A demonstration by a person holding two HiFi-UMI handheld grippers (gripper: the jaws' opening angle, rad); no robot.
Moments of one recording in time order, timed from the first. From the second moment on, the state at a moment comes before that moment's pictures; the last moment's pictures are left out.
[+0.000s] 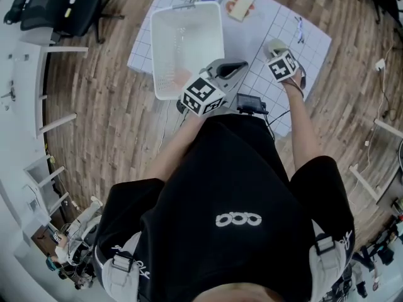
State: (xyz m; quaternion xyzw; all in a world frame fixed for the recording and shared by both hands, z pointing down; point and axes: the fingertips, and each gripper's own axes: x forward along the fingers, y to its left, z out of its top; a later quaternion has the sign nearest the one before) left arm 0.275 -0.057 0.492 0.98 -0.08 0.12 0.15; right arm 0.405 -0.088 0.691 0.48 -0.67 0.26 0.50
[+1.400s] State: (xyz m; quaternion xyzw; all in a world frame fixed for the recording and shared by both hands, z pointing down) left arm 0.008 -0.140 0.433 0.98 -0.08 0.06 0.14; right arm 0.105 -0.073 0.446 0.62 -0.75 0.14 0.18
